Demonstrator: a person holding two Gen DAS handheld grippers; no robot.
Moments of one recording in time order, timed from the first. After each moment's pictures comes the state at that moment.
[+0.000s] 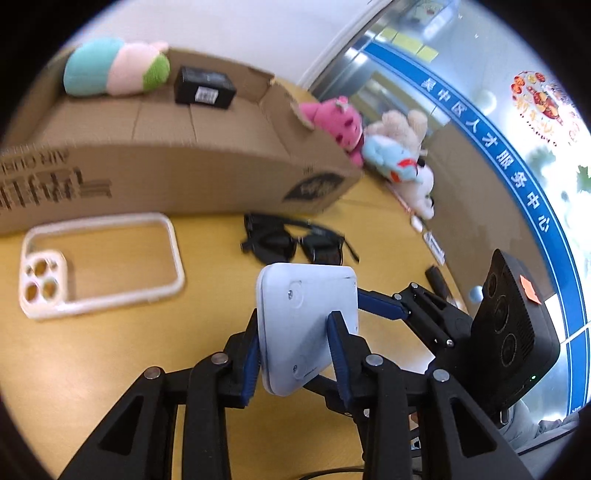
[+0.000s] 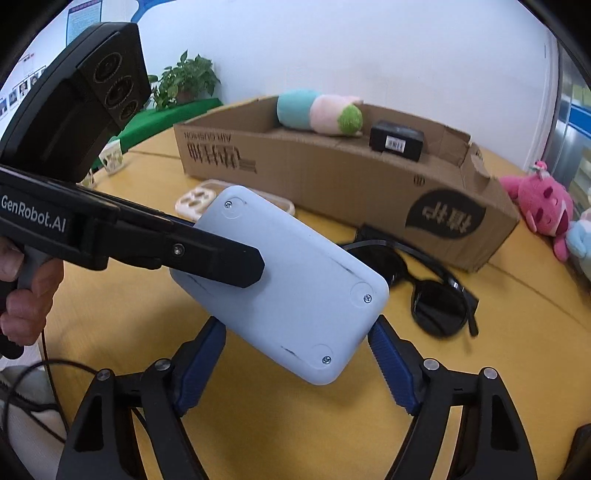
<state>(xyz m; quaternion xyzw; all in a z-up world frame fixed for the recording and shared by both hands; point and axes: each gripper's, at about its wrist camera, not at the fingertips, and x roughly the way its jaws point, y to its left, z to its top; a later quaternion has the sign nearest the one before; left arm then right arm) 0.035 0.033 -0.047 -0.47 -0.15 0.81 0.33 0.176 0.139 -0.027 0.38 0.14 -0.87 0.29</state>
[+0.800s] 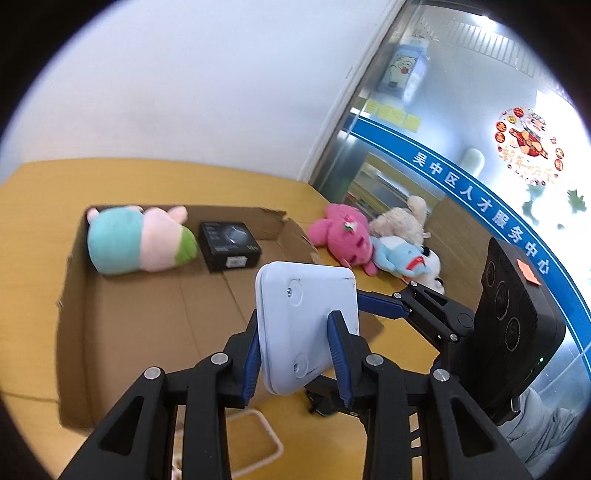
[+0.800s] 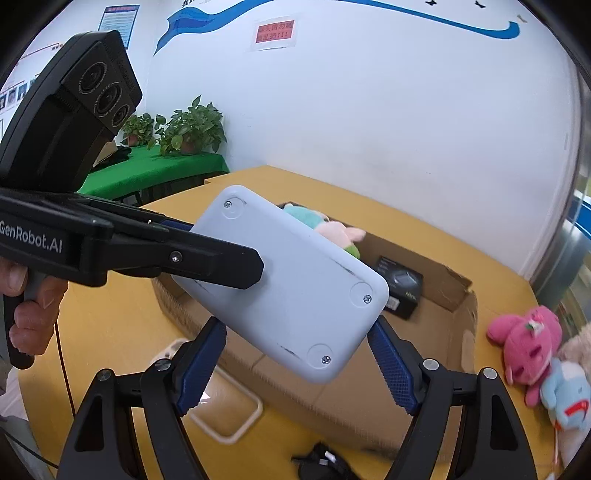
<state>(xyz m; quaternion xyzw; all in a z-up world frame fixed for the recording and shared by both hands) -0.069 -0.040 0.070 -0.34 -0.11 0.88 0.31 0.059 0.050 0.095 0.27 0.17 -0.89 0.32</state>
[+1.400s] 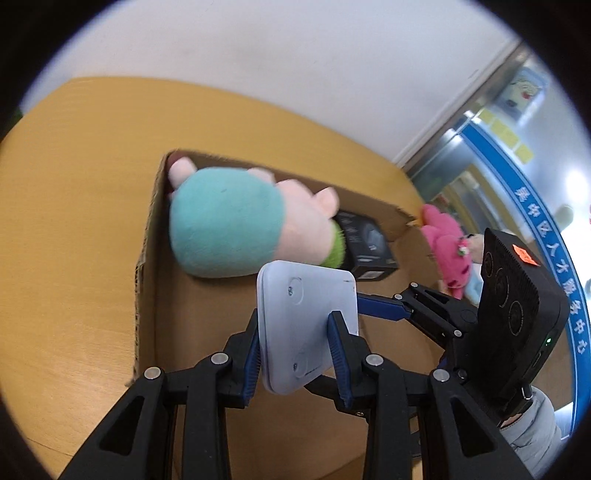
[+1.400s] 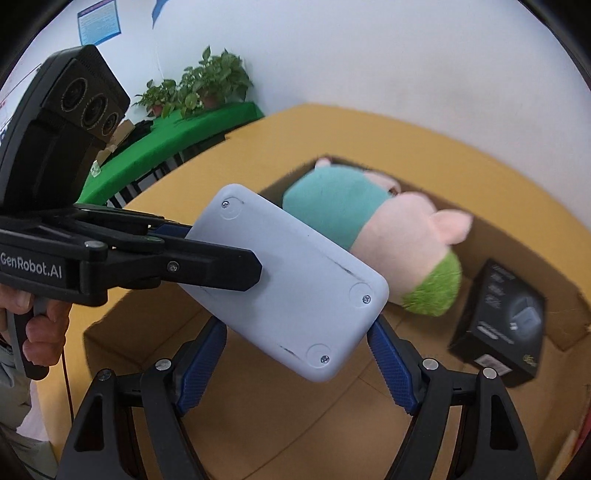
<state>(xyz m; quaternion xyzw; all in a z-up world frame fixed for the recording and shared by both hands) -0.228 -0.129 -0.019 -0.48 -0.17 0.84 0.20 -0.142 -0.065 0.016 0.43 0.13 -0.79 0.41</state>
